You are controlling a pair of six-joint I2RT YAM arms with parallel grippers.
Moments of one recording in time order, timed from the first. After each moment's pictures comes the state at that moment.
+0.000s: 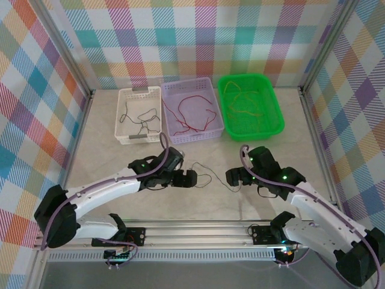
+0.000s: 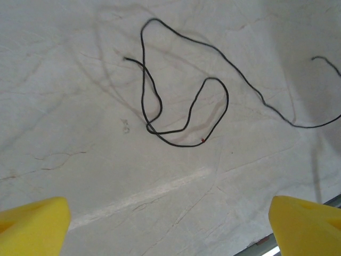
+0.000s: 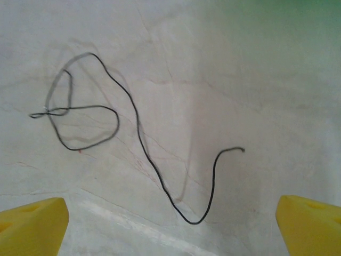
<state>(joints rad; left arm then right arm) -0.88 1.27 0.83 -0.56 0.02 -0.71 0.62 0.88 0.67 -0.72 0.00 0.37</state>
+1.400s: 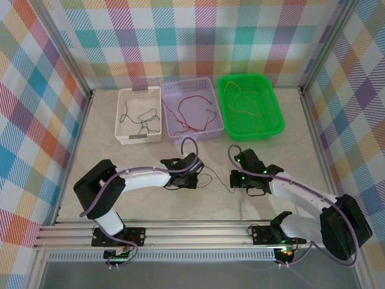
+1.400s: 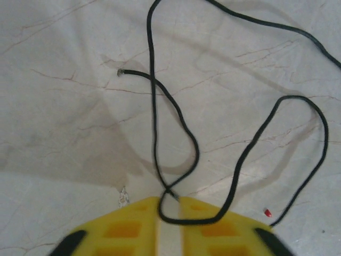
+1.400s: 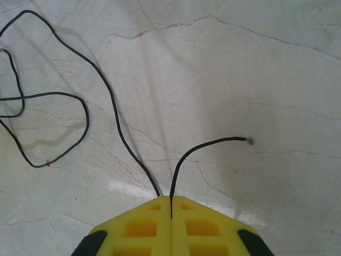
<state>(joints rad) -0.93 1.66 0.91 -0.41 -0.13 -0.68 0.61 1.15 0.56 -0.48 -0.09 0.55</state>
